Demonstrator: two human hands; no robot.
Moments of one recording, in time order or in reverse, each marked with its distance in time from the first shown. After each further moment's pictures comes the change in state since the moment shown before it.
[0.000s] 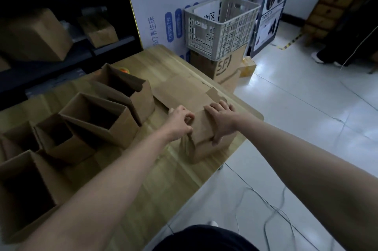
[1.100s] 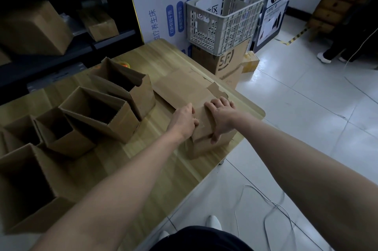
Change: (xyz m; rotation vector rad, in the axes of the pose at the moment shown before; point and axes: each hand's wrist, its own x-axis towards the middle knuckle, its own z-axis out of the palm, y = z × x) left_hand -0.002 0.014 0.023 0.004 0.181 -0.046; right_hand -0.006 -0.011 0.001 0.043 0.035 0.022
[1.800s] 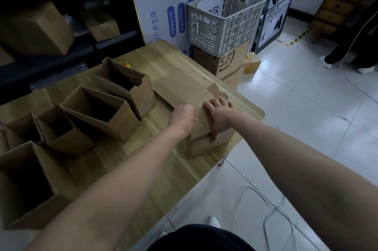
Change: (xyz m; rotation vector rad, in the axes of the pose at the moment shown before) left_hand 0.002 0.017 -0.007 0.223 -0.043 -0.028; right_hand -0.002 -0.004 -0.004 0.004 -0.019 0.020
